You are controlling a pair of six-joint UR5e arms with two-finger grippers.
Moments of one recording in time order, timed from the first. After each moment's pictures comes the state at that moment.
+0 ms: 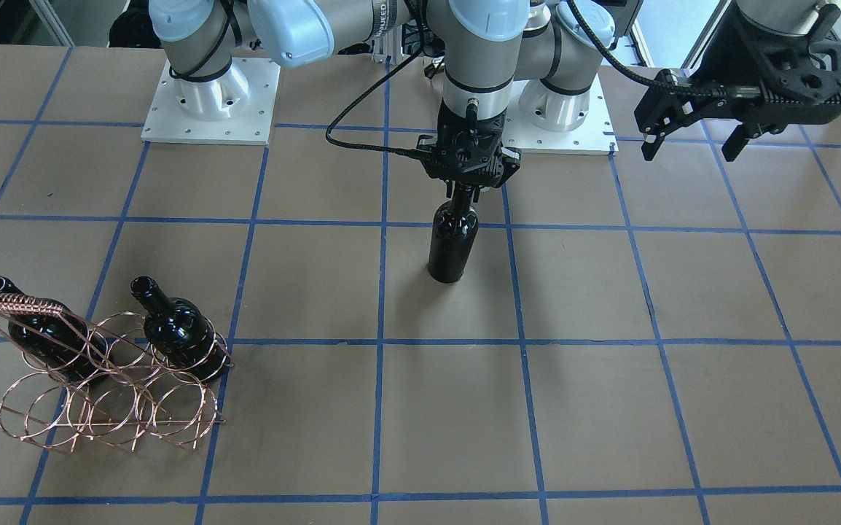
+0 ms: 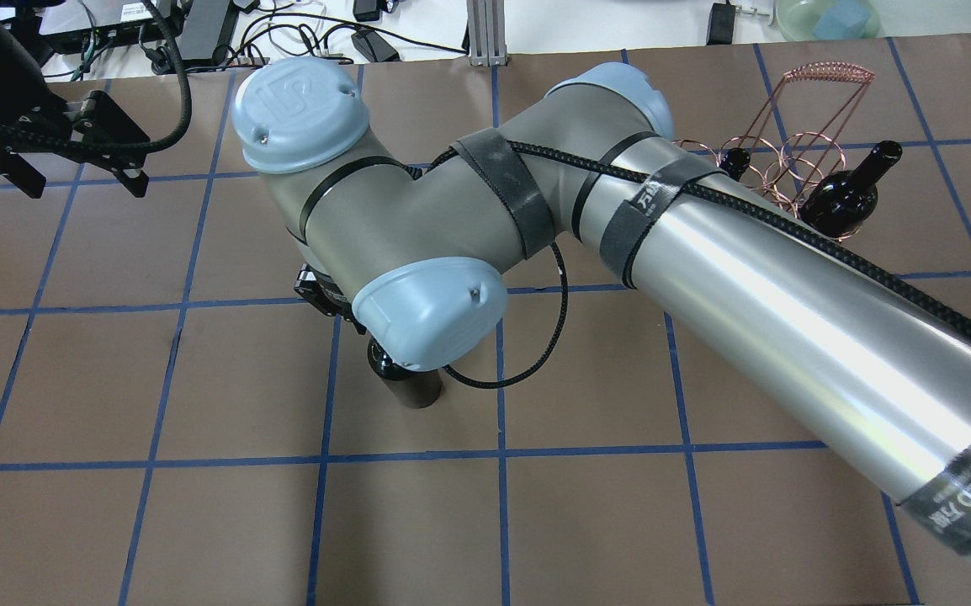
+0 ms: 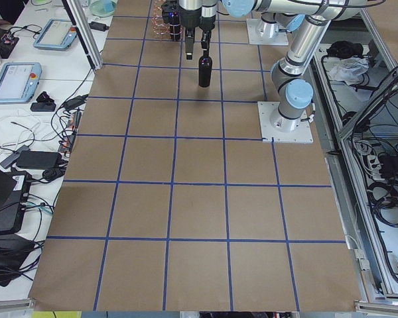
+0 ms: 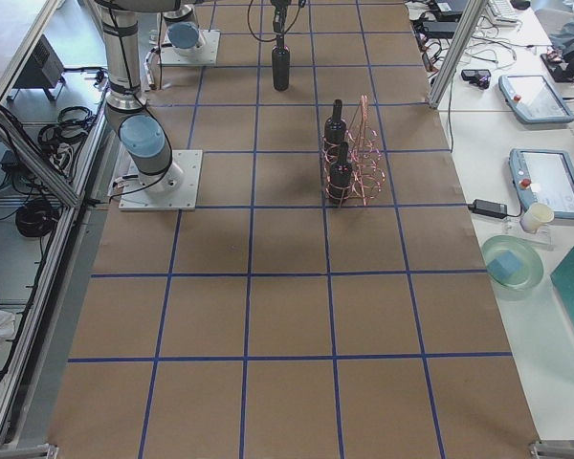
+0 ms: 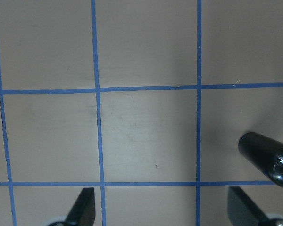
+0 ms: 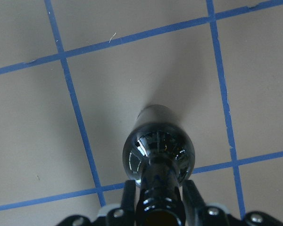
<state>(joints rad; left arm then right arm) -1.39 -1.49 -1.50 -1.68 1.61 0.20 2.20 -1.26 1.47 -1.80 -1.51 0.84</state>
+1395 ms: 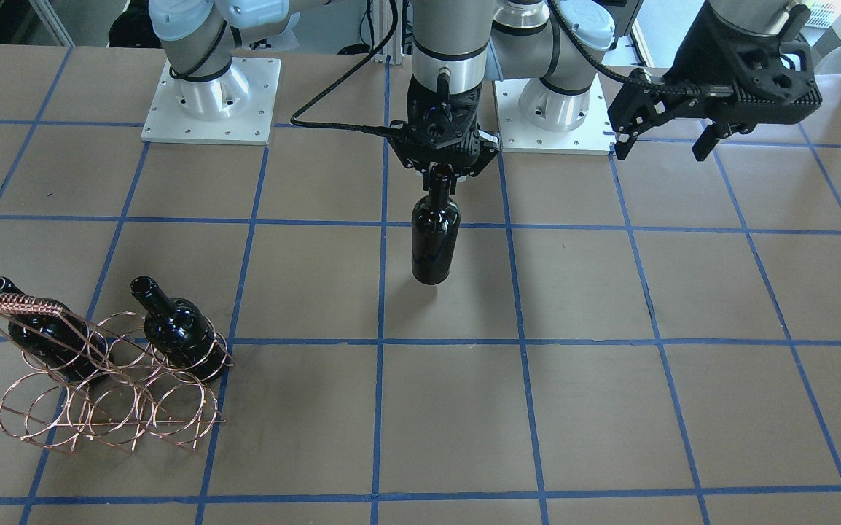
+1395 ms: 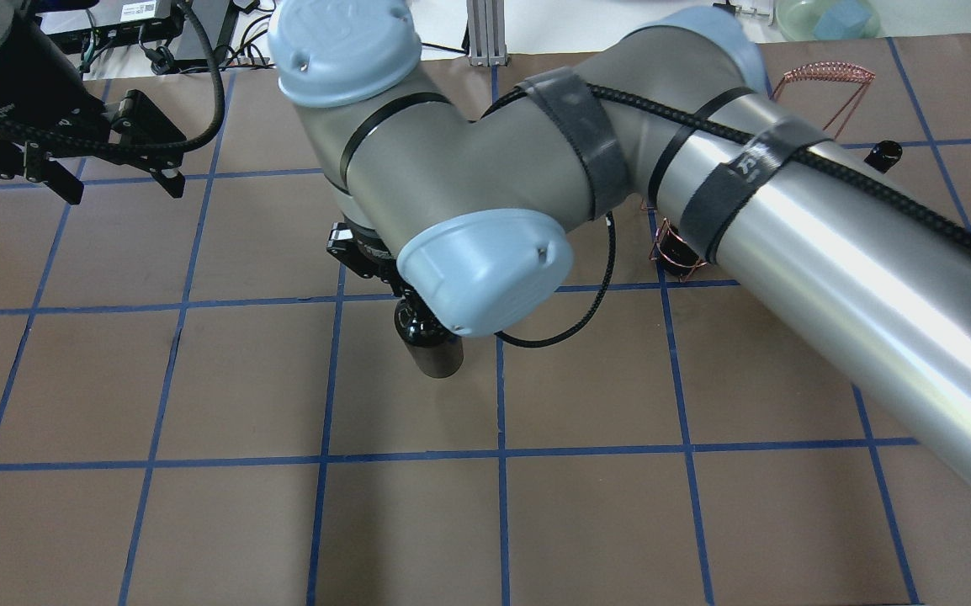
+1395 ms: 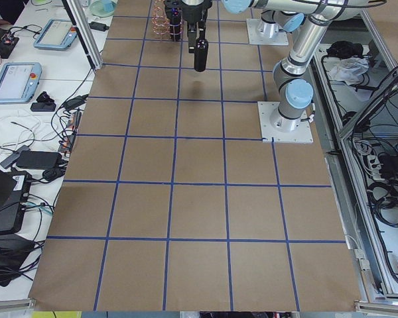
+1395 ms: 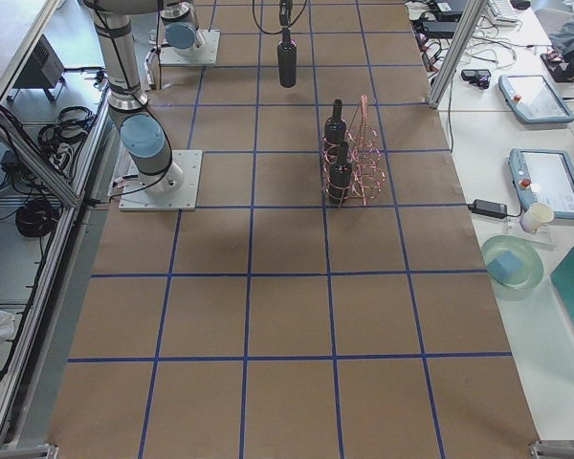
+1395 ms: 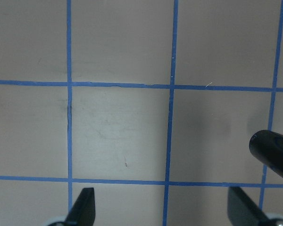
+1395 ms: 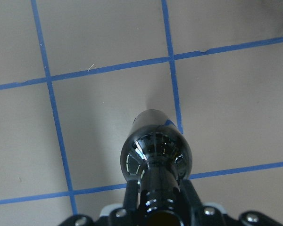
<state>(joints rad) -1.49 -1.49 -1.51 -1.68 1.57 0.03 2.07 -1.41 1.46 -1.64 -1.56 0.61</state>
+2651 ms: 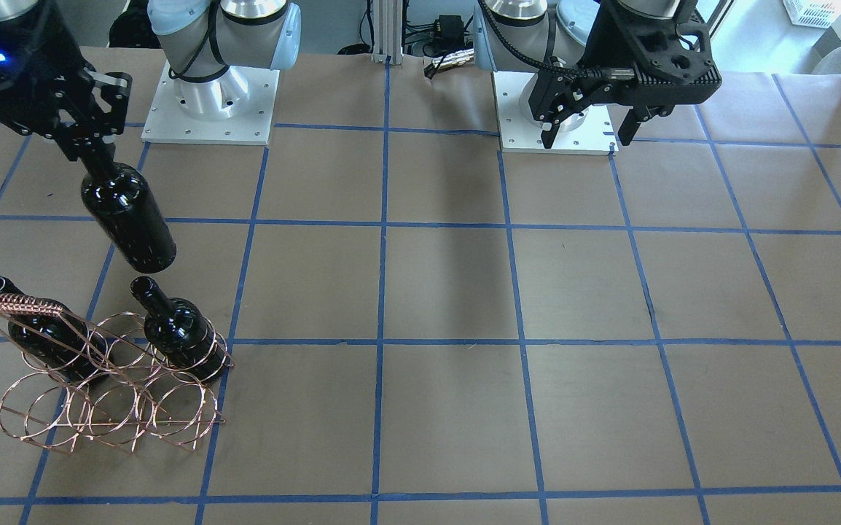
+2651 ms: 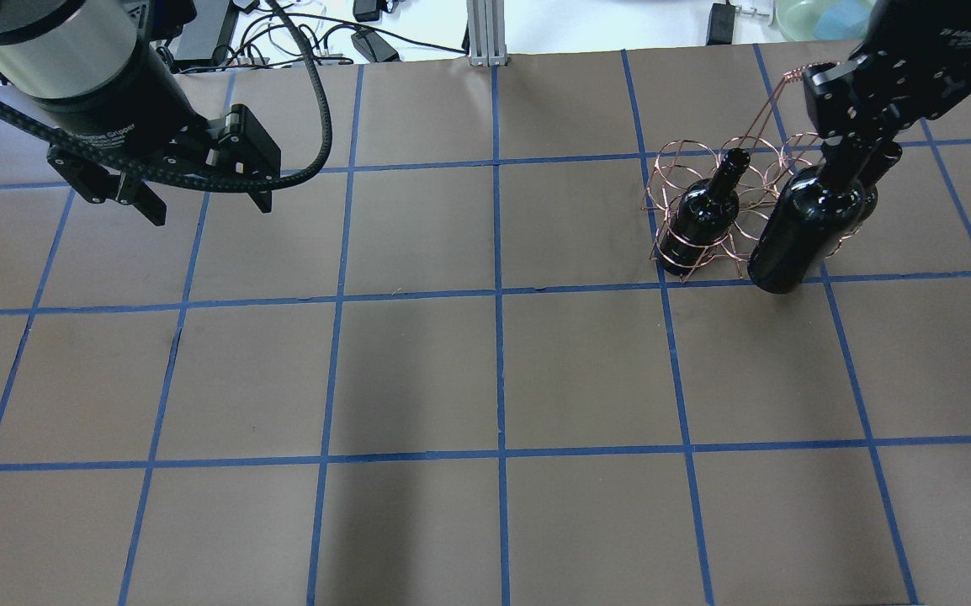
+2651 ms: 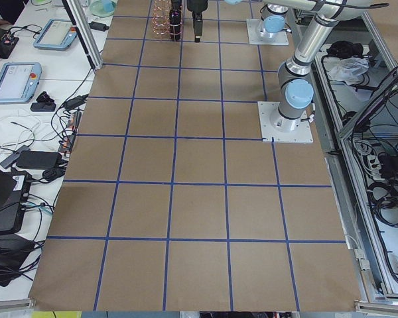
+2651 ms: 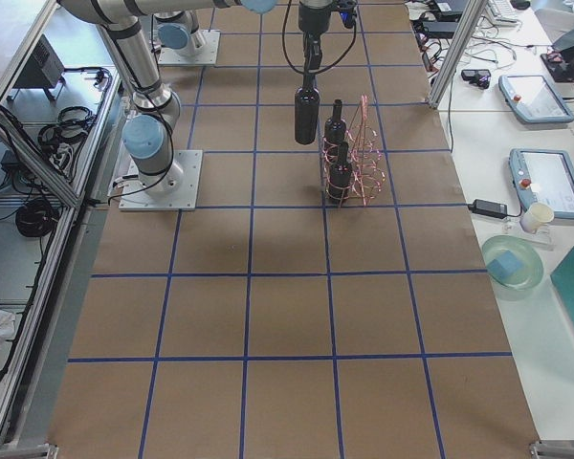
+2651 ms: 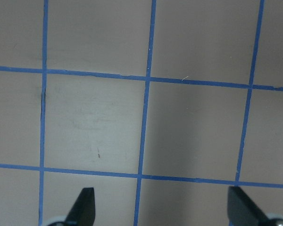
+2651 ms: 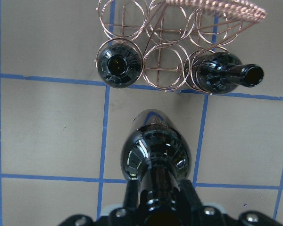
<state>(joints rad) -1.60 -1.49 -1.53 -1.67 1.58 -0.12 1.43 -1.59 1.41 -1.42 -1.63 -0.22</state>
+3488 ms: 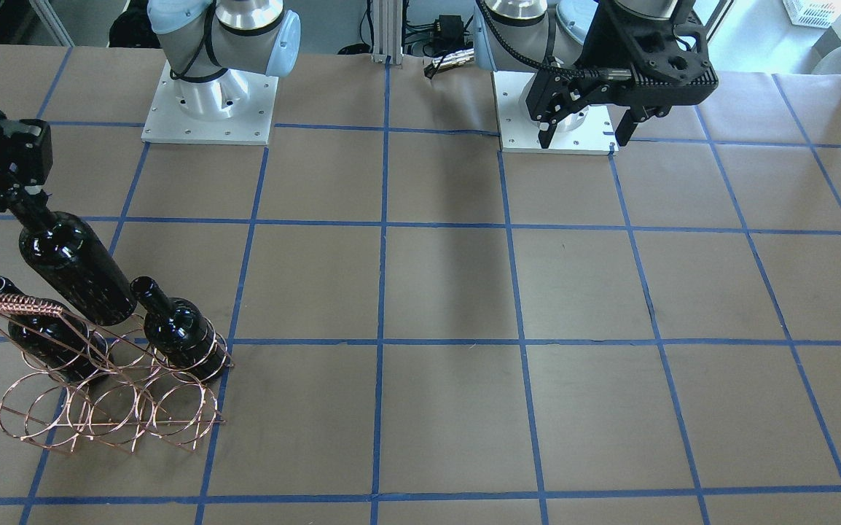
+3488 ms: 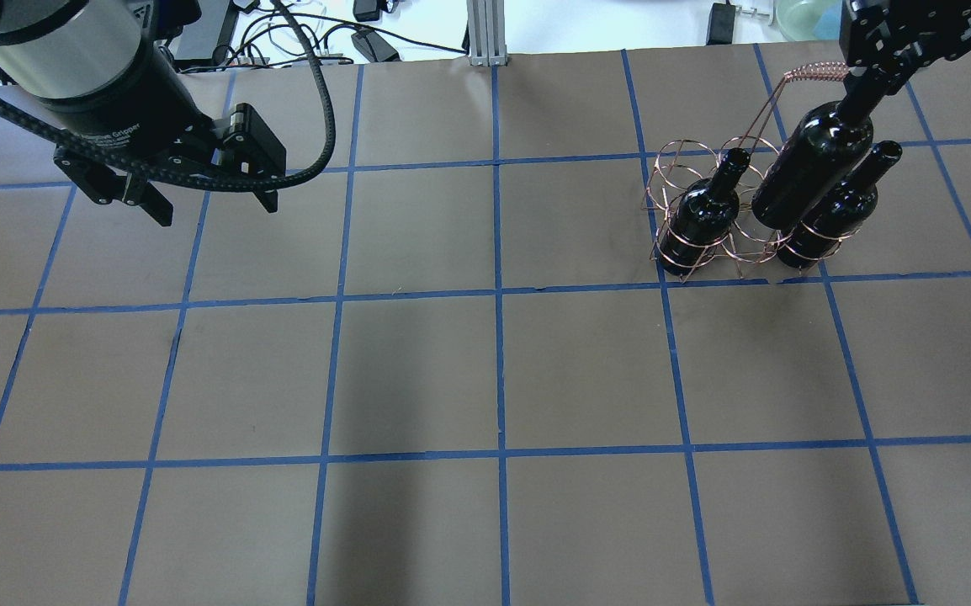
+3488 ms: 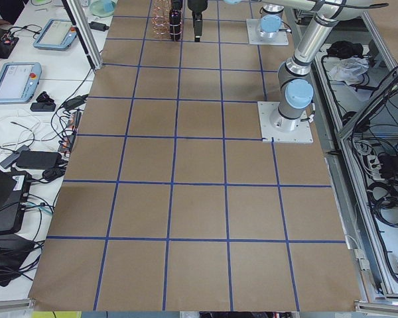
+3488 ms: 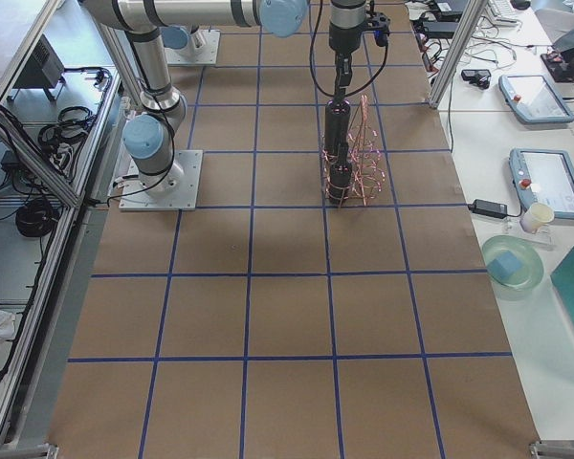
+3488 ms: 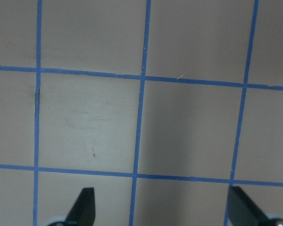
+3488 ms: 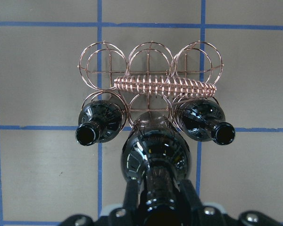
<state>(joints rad) -1.60 -1.49 -1.53 -1.67 1.56 -0.12 1.34 -1.46 1.34 -1.52 -1.53 -0.24</state>
